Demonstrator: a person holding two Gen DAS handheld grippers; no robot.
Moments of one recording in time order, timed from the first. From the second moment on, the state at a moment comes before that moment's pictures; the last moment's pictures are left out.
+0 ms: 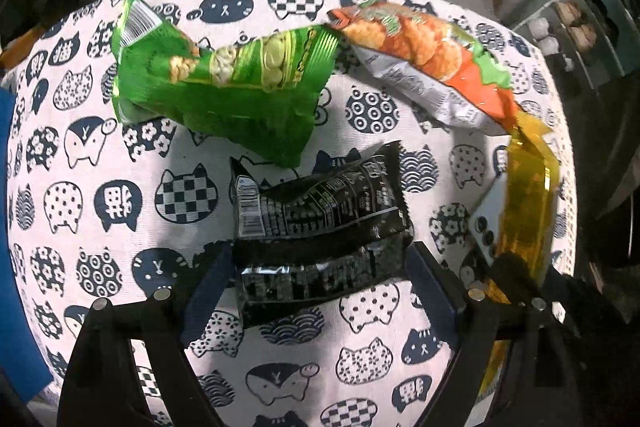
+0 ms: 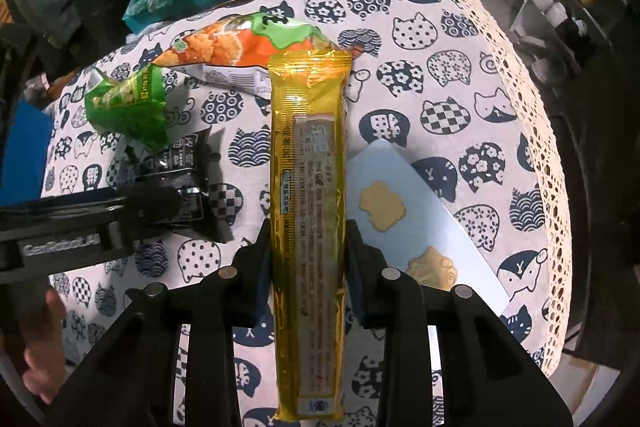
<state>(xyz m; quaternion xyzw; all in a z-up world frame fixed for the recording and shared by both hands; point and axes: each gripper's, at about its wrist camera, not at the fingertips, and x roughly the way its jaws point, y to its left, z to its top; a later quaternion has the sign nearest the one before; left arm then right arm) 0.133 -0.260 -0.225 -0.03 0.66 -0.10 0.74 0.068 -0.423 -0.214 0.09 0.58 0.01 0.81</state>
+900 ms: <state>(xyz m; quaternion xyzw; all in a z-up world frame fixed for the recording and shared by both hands) 0.138 -0.265 -0.233 -0.08 0.63 -0.11 0.76 0.069 -0.423 -0.223 0.10 0.59 0.01 0.80</state>
